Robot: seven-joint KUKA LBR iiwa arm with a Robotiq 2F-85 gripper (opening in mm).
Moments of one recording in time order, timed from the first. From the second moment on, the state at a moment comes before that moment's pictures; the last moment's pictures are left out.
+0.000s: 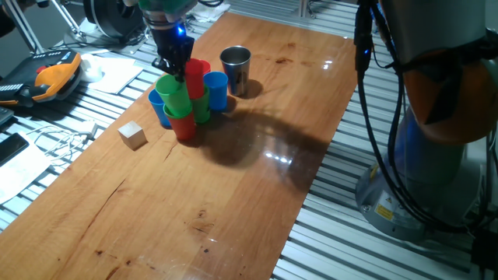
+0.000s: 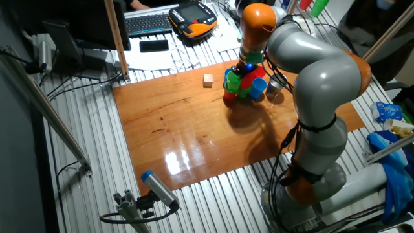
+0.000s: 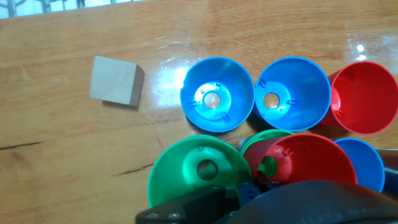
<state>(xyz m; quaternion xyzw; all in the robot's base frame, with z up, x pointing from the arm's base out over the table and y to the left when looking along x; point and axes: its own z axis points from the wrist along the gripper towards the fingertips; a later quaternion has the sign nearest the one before) 0.585 0.004 0.181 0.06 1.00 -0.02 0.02</state>
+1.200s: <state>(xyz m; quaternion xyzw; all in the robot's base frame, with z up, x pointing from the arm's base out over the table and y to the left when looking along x) 0.600 0.011 0.189 0.09 1.00 -0.02 0.02</state>
